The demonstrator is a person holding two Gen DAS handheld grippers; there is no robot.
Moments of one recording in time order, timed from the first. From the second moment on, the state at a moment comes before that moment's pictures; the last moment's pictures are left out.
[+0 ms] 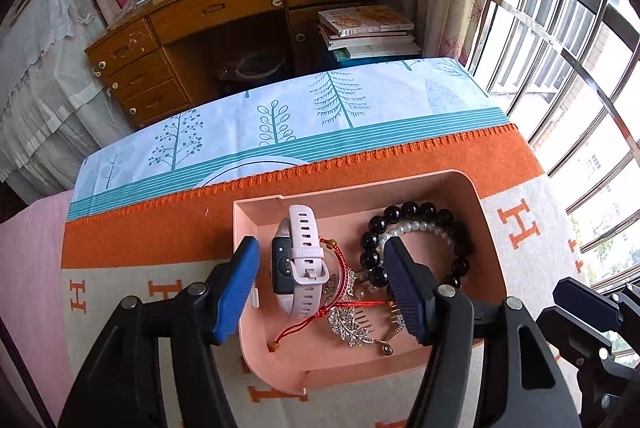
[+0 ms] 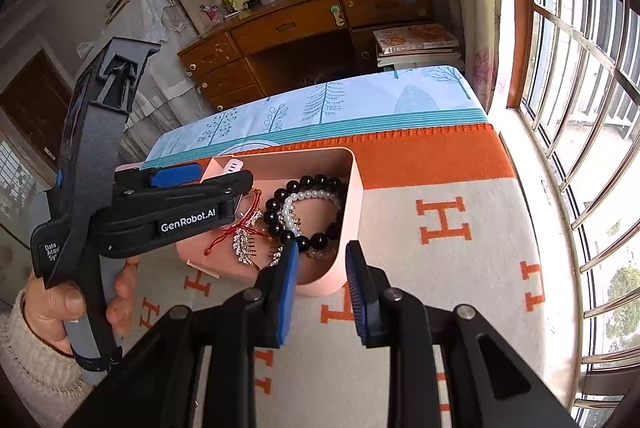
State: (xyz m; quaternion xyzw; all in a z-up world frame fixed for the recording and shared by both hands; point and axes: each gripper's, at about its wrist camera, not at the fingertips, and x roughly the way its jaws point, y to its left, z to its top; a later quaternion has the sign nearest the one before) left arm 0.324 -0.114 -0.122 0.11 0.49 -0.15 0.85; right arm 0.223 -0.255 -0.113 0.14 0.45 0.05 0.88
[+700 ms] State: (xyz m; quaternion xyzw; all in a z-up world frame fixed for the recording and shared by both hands) left arm 0.205 -0.061 -0.027 0.09 0.43 -0.21 0.88; right arm 0.147 -0.216 -0.078 0.11 0.44 0.10 0.89
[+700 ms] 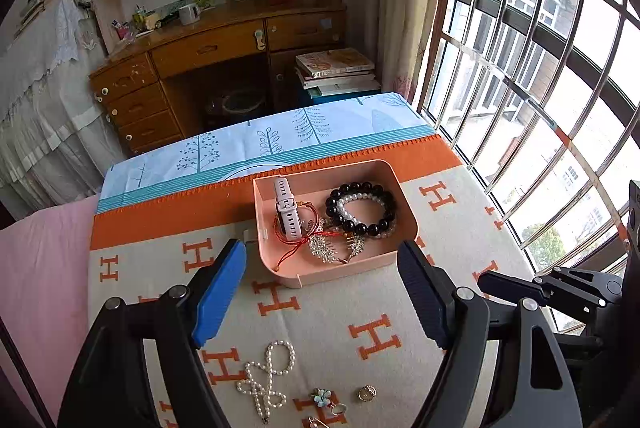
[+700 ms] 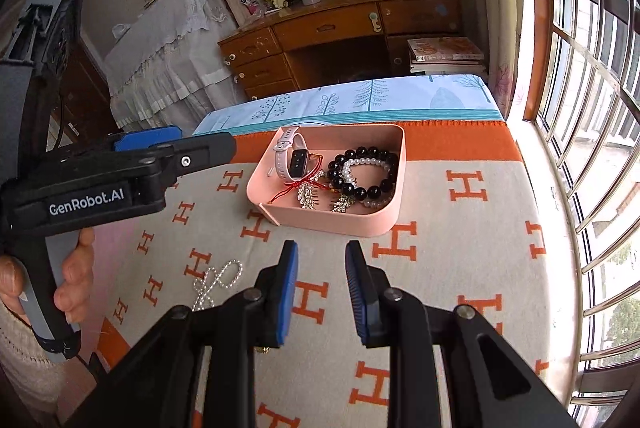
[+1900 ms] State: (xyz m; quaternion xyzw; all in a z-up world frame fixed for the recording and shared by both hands) left arm 0.155 0.065 -0.137 0.04 0.53 -0.19 0.83; right arm 0.091 -0.114 -0.141 0.01 0.51 0.17 0.85
